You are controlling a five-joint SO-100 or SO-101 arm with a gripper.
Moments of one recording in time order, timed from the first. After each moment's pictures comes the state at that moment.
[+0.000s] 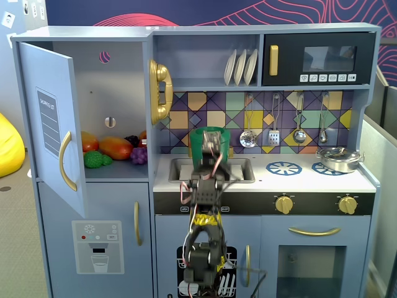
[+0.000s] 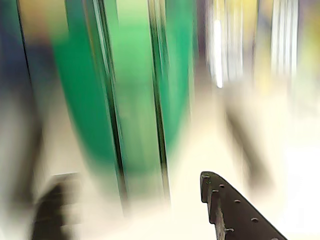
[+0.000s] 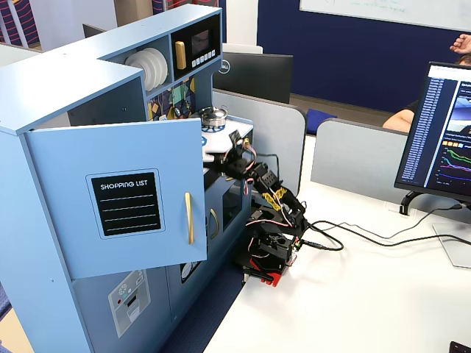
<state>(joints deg) 6.5 160.2 123.1 32.3 -92.9</state>
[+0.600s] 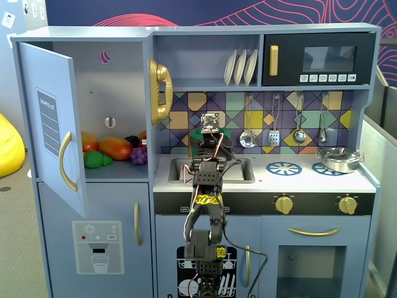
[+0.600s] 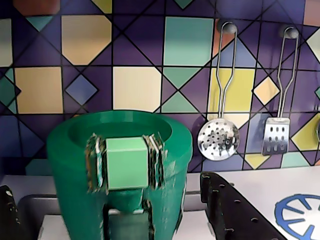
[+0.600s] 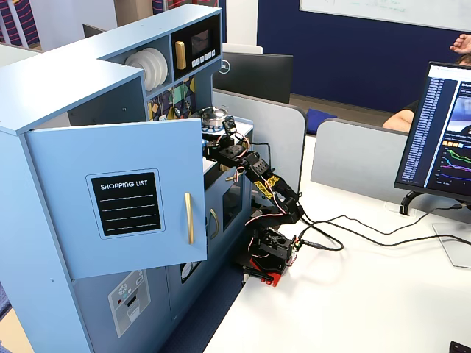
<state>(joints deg) 7.3 144.4 112.4 22.4 -96.3</state>
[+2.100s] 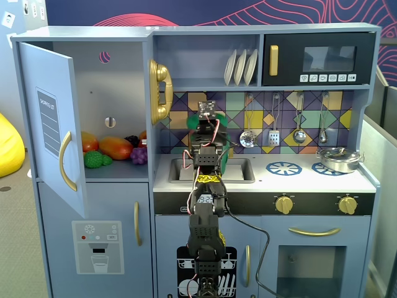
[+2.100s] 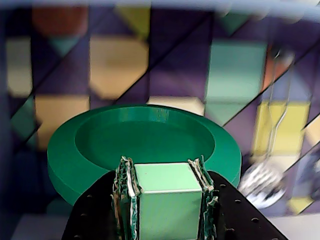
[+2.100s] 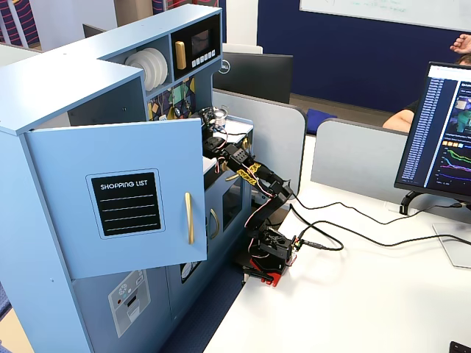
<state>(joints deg) 5.8 124.1 95.4 12.9 -95.7</state>
